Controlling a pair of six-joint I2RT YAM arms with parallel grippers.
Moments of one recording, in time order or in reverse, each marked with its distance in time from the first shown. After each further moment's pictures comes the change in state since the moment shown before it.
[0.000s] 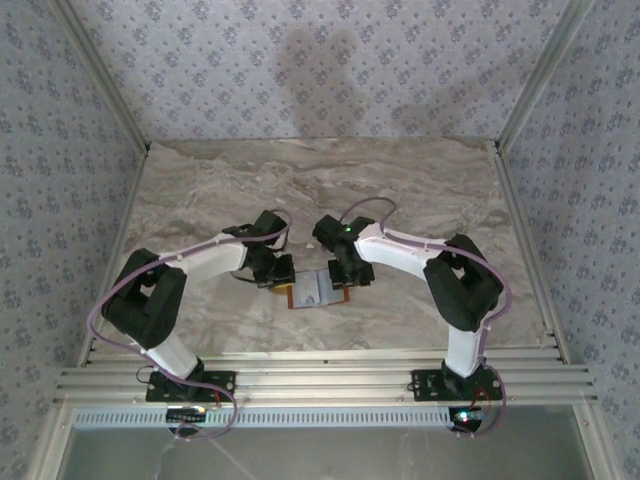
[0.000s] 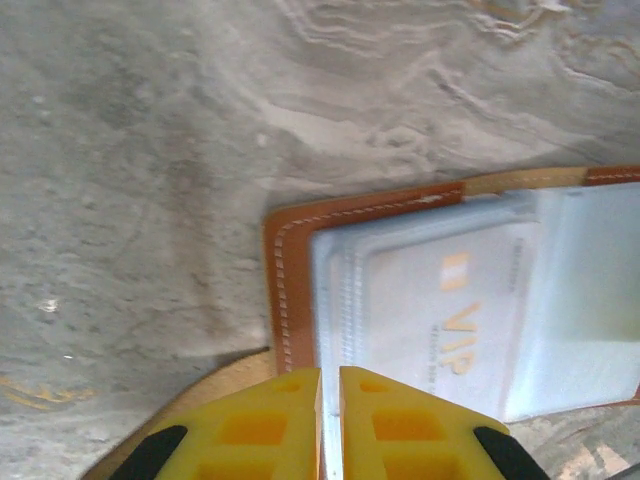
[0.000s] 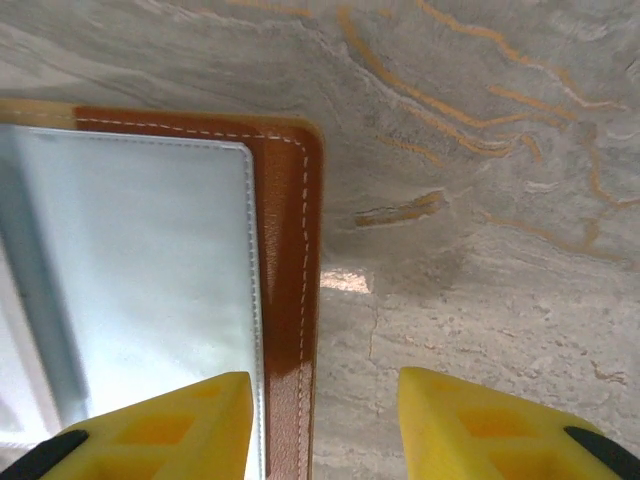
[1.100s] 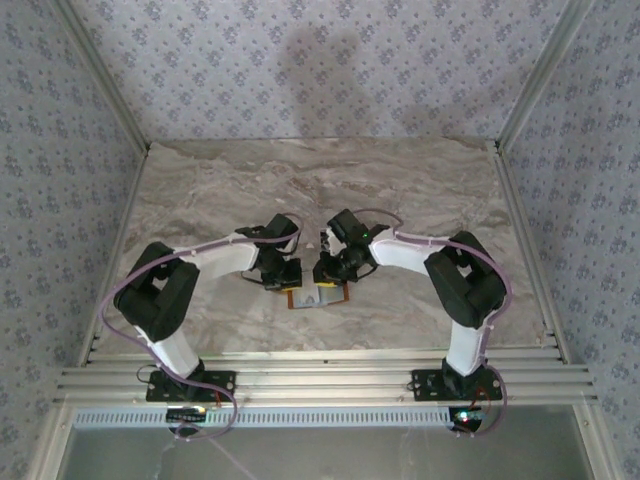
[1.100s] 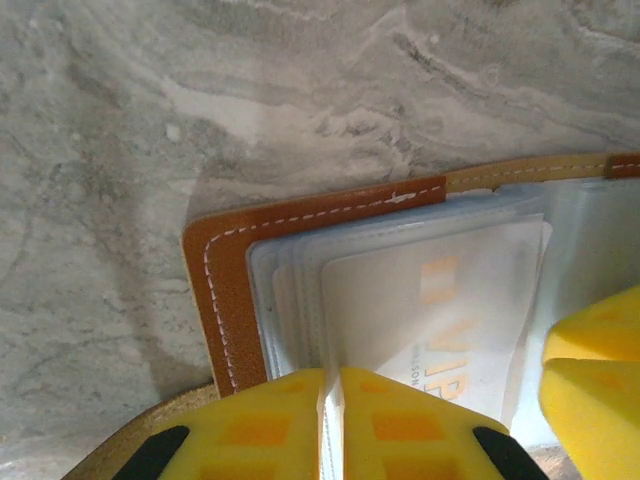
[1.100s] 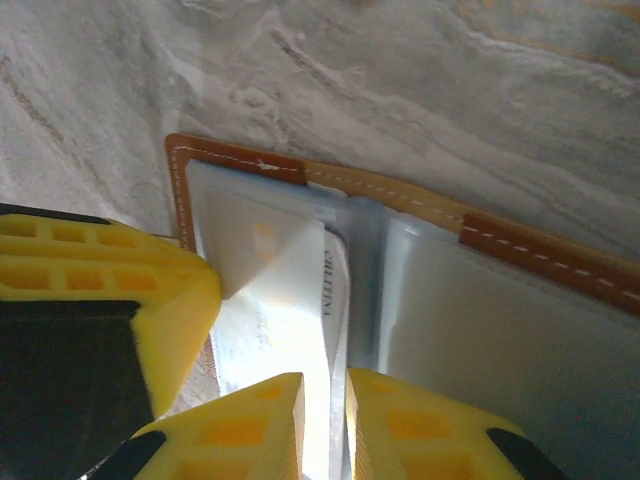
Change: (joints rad) left arm -0.038 0.082 0.029 0.003 -0.025 -0.006; right arm -0.106 0.018 -0.201 0.548 -0.559 0.029
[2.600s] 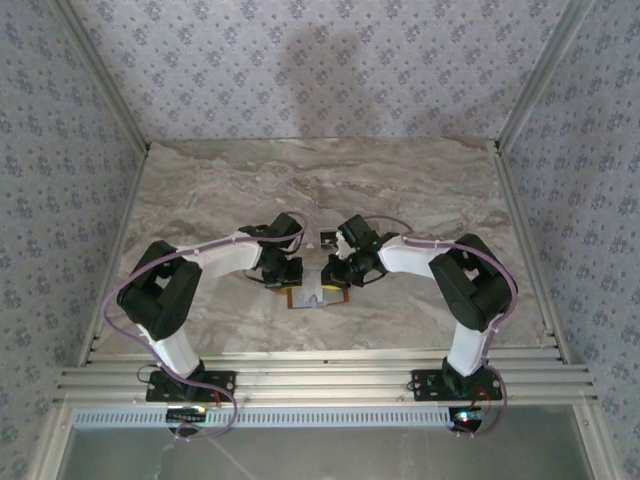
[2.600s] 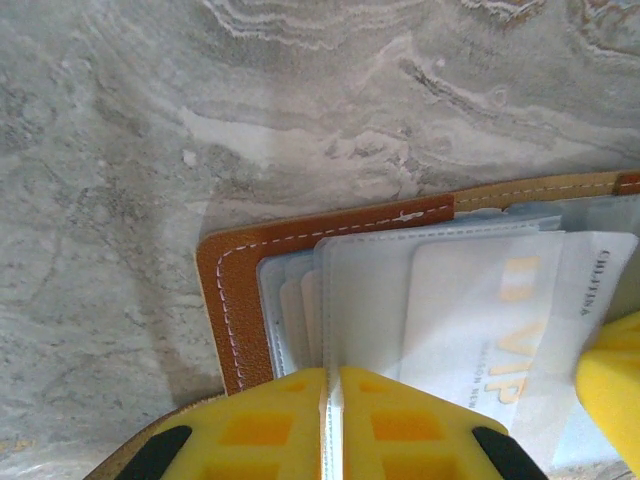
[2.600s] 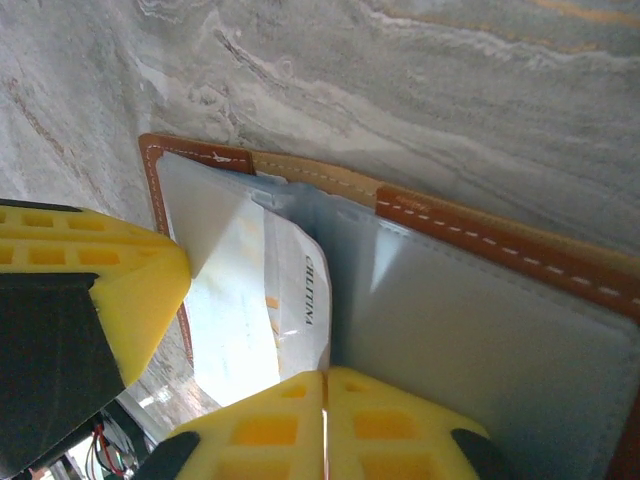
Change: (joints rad) left arm -0.013 0.008 0.021 -0.027 -0.063 0.011; right arm -0.035 -0.048 -0.109 0.105 -0.025 0.054
